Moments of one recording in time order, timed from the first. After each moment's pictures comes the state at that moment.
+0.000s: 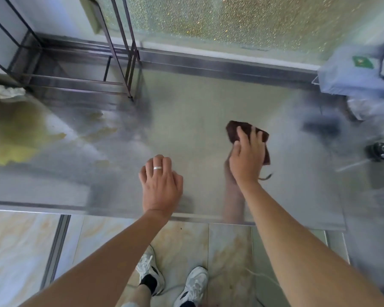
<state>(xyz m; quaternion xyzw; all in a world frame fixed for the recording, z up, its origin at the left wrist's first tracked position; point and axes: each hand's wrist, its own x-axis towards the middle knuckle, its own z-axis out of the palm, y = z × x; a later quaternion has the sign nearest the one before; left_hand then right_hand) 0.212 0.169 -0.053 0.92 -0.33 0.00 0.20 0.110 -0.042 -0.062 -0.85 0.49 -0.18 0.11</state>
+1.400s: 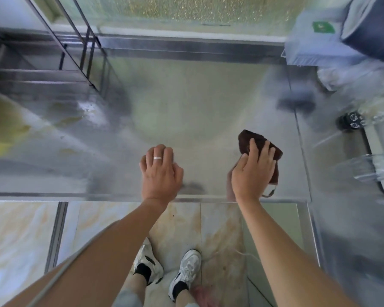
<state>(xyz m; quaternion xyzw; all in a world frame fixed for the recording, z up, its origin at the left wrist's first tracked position) 0.132 0.122 -0.053 0.90 -0.39 0.00 0.20 -0.028 -0.030 -0.063 -0.78 0.60 -0.16 0.11</state>
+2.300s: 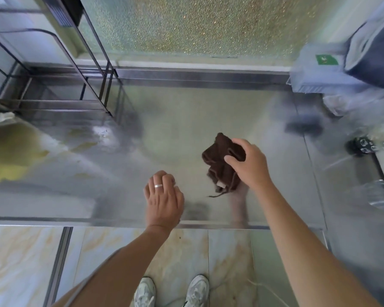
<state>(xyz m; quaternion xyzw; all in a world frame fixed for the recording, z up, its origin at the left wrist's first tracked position) 0.146 0.136 -0.055 0.90 -0.35 0.00 0.25 0.039 -0.082 0.009 -0.79 0.48 -0.06 0.37</state>
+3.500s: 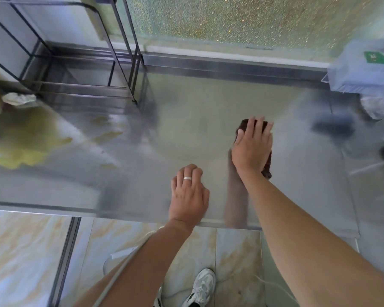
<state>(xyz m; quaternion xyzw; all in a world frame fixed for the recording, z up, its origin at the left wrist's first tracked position) 0.166 0.143 -0.054 0.88 -0.40 -0.06 0.24 0.136 -0.065 -0.059 -0.85 0.52 -0.06 0.06</state>
